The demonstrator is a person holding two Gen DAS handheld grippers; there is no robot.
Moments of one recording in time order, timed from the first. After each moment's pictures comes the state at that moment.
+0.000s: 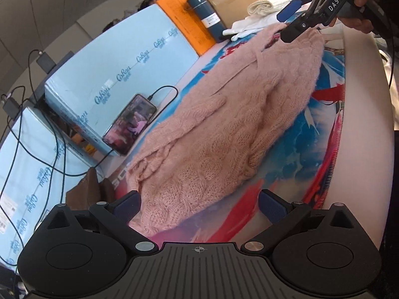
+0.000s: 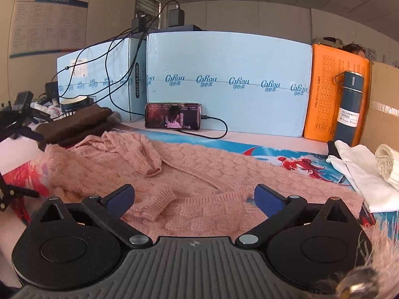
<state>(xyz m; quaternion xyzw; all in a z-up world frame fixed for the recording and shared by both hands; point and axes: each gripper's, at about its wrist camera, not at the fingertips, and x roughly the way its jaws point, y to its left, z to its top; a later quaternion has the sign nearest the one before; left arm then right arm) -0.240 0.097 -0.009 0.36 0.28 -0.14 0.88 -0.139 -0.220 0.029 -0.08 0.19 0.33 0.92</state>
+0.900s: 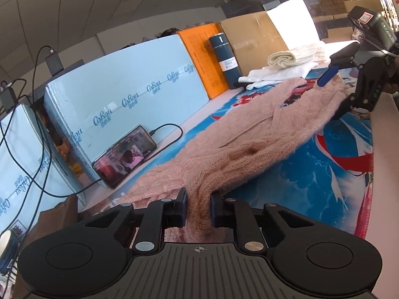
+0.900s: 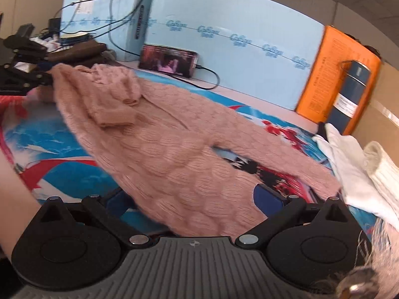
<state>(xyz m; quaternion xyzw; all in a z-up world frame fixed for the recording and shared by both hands) -0.206 0.108 -0.008 0.25 0.19 -0.16 0.94 -0.119 -0.247 0.001 -0.18 0.25 0.29 0.91</state>
